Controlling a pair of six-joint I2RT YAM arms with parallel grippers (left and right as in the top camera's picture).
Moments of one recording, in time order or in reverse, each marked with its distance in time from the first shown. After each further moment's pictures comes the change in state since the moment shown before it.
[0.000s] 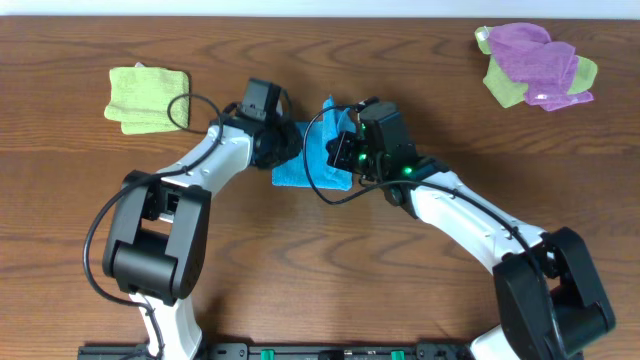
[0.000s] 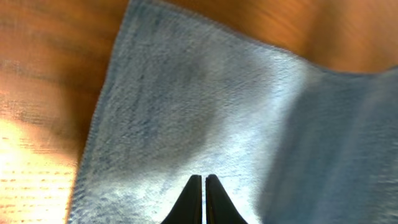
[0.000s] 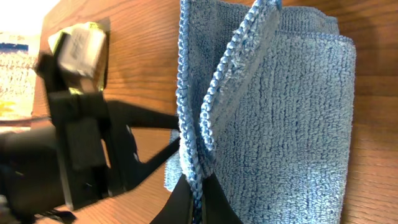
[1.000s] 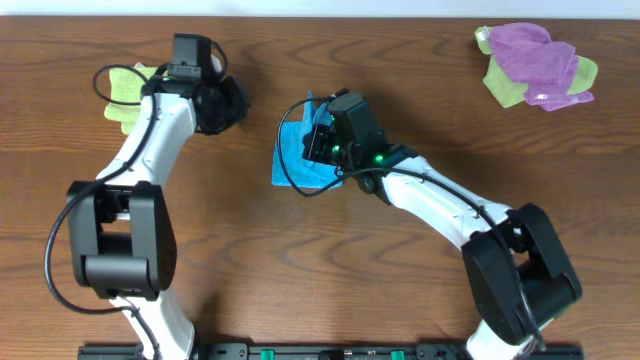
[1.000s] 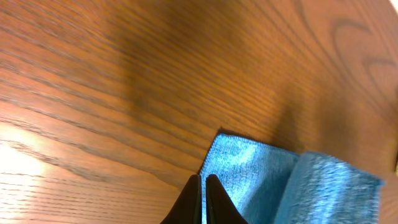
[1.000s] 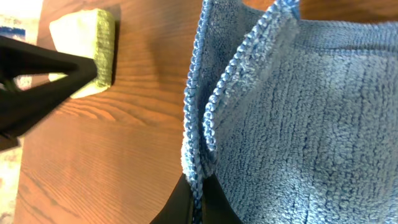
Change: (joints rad) left arm 0.249 -0.025 0.205 -0.194 -0.021 0.099; right arm 0.076 0.143 0.158 -0.027 0.030 -0.002
